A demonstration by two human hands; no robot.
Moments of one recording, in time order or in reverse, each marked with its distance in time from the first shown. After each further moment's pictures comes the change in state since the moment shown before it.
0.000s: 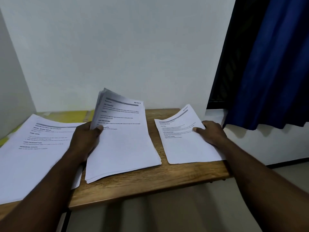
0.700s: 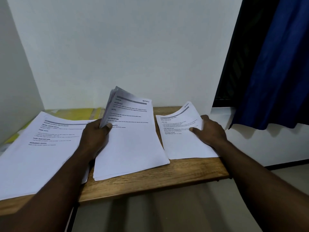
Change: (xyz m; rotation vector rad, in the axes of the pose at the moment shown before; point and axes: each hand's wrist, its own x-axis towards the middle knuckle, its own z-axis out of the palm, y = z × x) left_hand -0.006 0.001 0.007 0.043 0.003 0.077; right_hand -0.012 -0.023 0.020 -0.162 0.087 -0.069
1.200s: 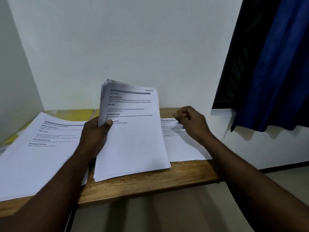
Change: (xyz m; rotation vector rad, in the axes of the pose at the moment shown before) left_hand 0.000 0.004 0.001 -0.229 -0.026 0.054; right_hand -0.017 -0.082 -0.010 0.684 0.041 -0.192
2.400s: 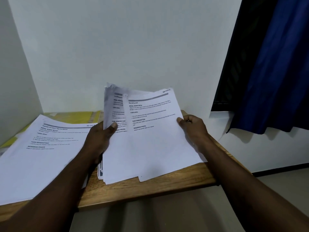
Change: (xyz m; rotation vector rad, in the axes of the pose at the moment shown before) left_hand -0.004 -0.004 0.008 -0.132 -0.108 -0.102; right_hand -0.007 0.002 0.009 0.303 0.064 0.274
